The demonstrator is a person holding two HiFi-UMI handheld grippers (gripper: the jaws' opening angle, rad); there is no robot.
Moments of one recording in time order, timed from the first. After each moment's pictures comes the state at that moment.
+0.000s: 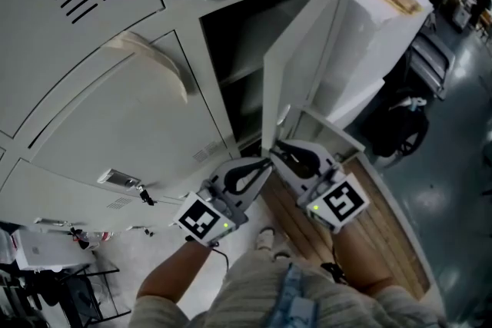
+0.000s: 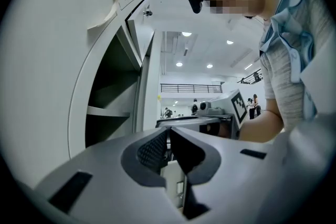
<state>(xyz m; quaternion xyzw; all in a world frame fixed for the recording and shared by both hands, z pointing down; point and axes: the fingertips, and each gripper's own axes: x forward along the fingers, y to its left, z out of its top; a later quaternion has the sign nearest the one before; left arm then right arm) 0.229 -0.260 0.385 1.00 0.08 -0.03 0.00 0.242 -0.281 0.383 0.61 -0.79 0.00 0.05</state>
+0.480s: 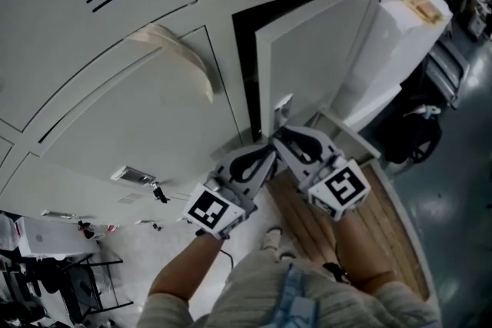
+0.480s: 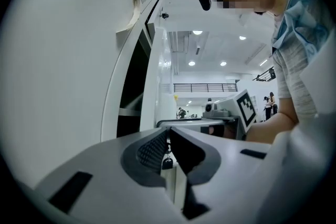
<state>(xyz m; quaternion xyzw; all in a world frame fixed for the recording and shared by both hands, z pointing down) 0.226 -0.311 0.390 1.00 0.00 -0.02 0.02 0.240 -0.330 0.387 0.60 -0.80 0.01 0.03</state>
